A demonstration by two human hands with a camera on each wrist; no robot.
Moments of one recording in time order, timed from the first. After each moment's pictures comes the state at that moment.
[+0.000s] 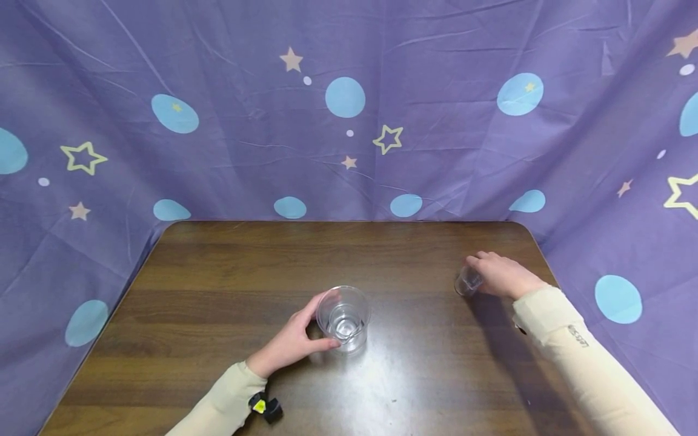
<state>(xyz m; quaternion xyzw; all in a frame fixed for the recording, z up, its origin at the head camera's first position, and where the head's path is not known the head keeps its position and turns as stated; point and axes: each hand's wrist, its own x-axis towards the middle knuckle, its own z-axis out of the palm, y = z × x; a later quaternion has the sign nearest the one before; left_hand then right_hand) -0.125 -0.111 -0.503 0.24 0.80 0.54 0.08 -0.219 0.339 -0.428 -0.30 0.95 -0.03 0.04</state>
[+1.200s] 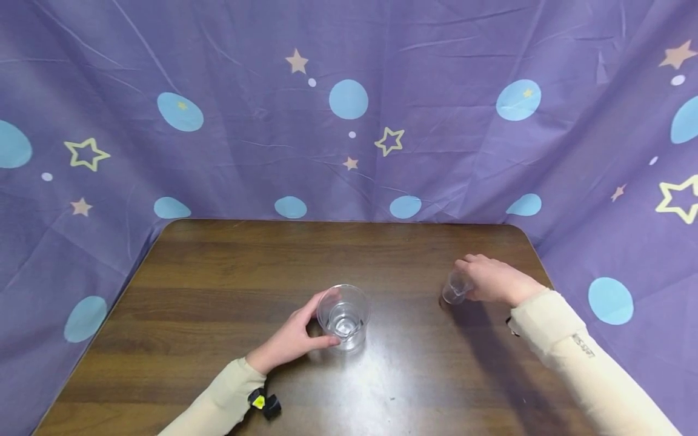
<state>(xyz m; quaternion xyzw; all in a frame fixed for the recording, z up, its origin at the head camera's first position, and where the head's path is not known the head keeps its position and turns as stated) -0.125 -0.114 -0.500 0.24 0.80 0.54 0.09 -0.195 0.306 -0.391 -0.32 0.94 -0.06 0.06</state>
